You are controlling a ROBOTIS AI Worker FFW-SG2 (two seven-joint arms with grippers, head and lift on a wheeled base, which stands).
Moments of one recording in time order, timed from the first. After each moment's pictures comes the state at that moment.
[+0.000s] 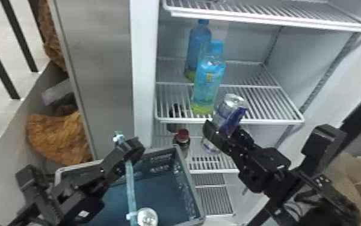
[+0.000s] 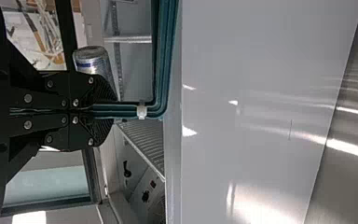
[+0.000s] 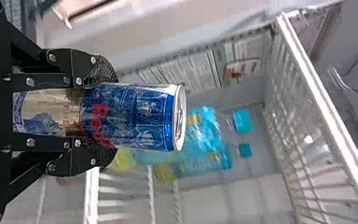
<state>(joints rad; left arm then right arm) 0.28 0.03 0.18 -1.81 1.61 1.07 -0.38 0.51 -0.25 -0.05 -2.43 -0.51 0.50 0.18</state>
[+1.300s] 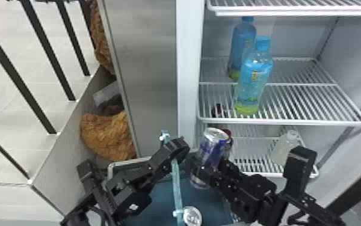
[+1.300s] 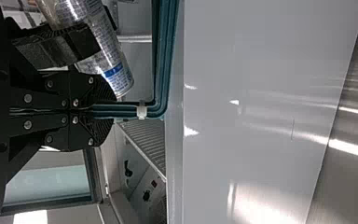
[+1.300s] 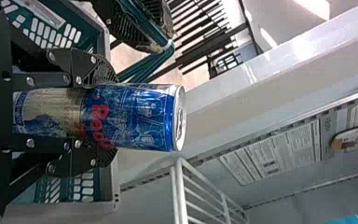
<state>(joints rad) 0.28 0.03 0.18 -1.81 1.61 1.07 -0.38 0.41 -0.25 0.18 -2.22 -0.51 0.53 0.30</state>
